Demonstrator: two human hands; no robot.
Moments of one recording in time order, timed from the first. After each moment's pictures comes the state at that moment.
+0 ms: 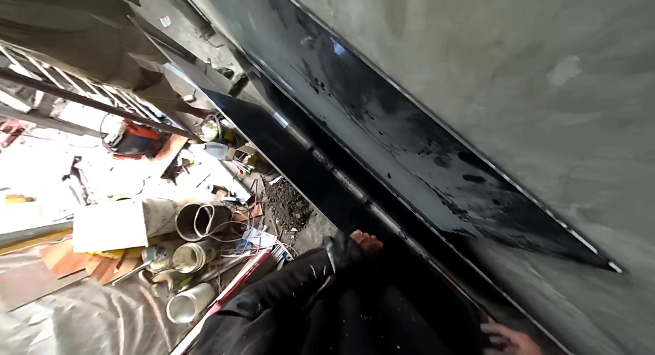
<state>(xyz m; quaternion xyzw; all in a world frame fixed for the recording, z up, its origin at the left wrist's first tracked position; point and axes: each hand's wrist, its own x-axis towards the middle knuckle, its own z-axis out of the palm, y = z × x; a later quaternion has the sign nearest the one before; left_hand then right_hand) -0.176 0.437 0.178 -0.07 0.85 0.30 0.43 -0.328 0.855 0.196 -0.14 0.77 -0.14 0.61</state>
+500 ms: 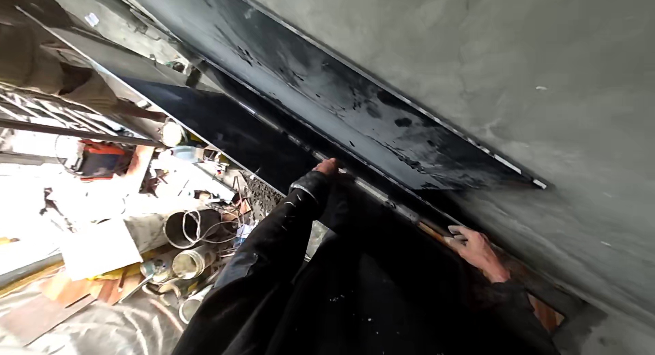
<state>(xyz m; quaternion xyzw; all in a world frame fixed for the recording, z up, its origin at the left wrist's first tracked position) -0.265 0.373 0.102 -0.25 0.83 0.30 0.39 -0.365 0.828 0.100 -0.17 0.85 -0.18 0.46</state>
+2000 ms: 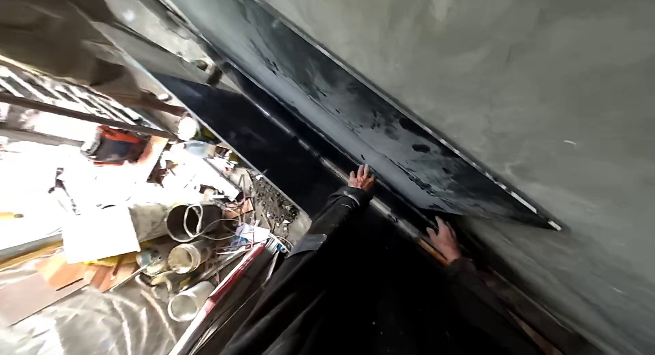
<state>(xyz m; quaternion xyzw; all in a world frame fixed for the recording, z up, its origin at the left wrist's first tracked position) -0.294 0.436 -0.003 -0.22 0.89 0.21 0.33 -0.376 0.756 -0.005 -0.15 0.89 -0.10 0.42</state>
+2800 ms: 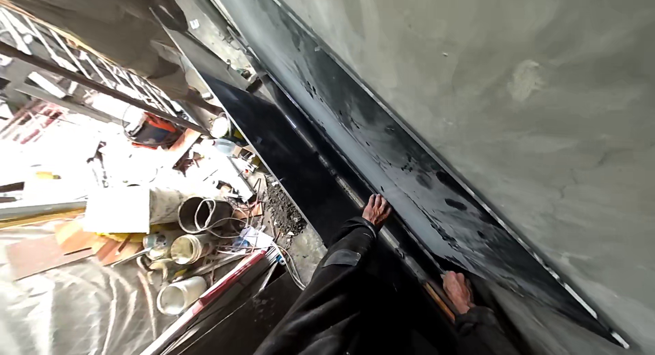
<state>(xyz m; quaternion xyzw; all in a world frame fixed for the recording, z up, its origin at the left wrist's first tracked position) -0.284 0.422 -0.069 -0.13 0.95 0.13 0.24 -0.392 0.730 -0.033 -0.19 0.86 0.12 0.46</state>
